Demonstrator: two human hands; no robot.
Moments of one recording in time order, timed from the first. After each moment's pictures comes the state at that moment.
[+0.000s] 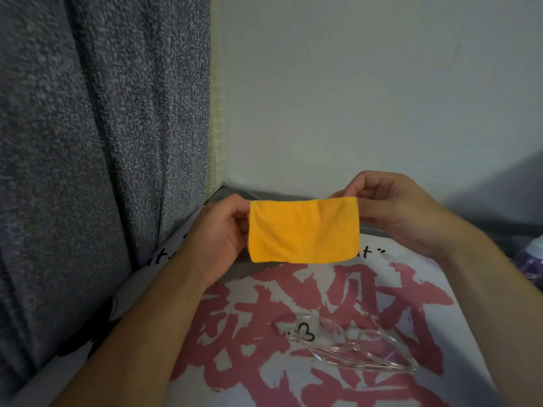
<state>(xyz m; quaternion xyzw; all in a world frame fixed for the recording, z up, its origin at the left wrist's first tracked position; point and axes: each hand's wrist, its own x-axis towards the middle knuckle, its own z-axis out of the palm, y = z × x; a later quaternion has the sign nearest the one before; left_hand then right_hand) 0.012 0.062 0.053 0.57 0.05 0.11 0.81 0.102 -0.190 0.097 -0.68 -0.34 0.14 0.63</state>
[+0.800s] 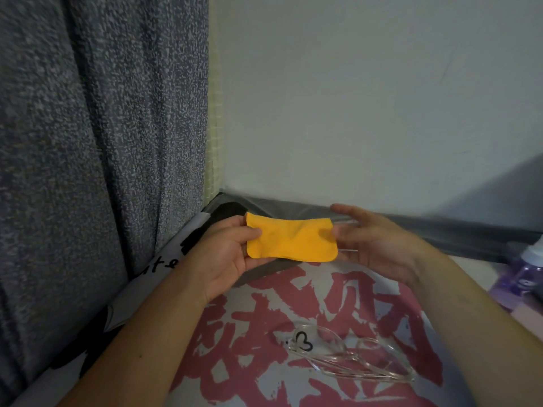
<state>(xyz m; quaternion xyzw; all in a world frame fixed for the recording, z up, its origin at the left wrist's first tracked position) 0.011 0.054 0.047 0.58 0.10 0.06 0.81 0.117 -0.179 0.056 -0.65 -0.16 0.27 0.69</state>
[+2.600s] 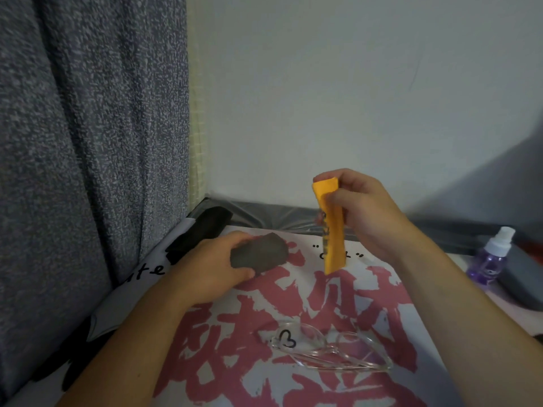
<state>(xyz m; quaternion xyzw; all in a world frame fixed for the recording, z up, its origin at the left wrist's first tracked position) 0.005 0.069 0.033 0.94 0.04 0.06 0.34 0.099 -0.177 0.099 -0.69 -0.23 0.05 0.68</state>
